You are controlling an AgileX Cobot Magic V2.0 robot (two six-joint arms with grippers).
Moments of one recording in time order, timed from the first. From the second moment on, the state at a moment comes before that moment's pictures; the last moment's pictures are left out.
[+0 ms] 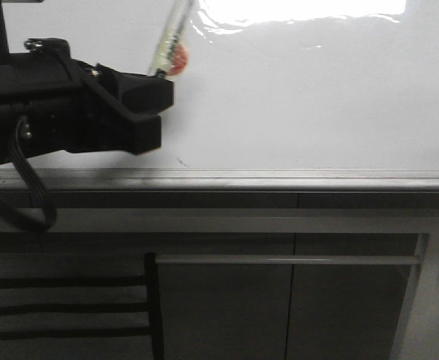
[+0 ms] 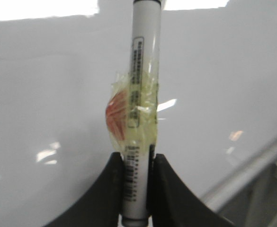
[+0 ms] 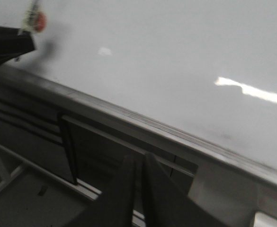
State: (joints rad) left arm -0.63 1.65 -0.46 0.19 -1.13 -0.03; right arm 0.29 0.23 -0.46 0.22 0.63 -0.36
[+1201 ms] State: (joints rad) left arm -0.63 1.25 -0.46 0.78 -0.79 0.04; right arm 0.76 0.95 -0.85 0.28 0.44 -0.69
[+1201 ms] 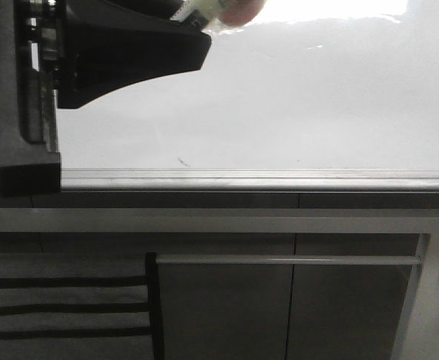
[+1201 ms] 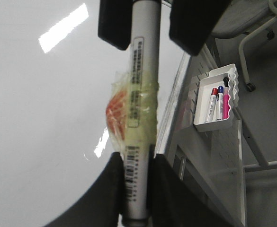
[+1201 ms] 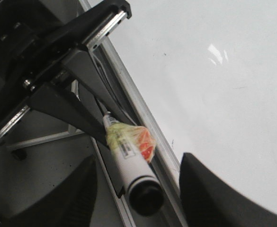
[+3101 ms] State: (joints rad) left arm -0.63 0.81 -0.46 0.25 -0.54 -0.04; right arm 0.66 1.05 -0.86 0.28 0.39 -0.59
